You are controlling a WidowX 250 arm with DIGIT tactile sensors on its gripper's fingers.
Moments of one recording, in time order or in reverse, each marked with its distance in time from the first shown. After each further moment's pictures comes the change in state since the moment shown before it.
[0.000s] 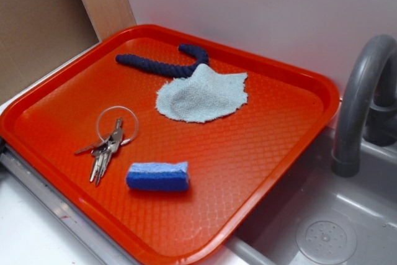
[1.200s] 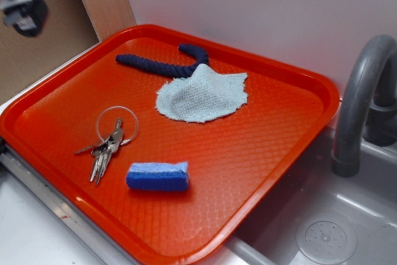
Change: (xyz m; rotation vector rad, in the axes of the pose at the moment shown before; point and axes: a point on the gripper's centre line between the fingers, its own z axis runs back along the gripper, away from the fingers) arm 0.048 -0.155 -0.054 -0.016 -0.046 -0.965
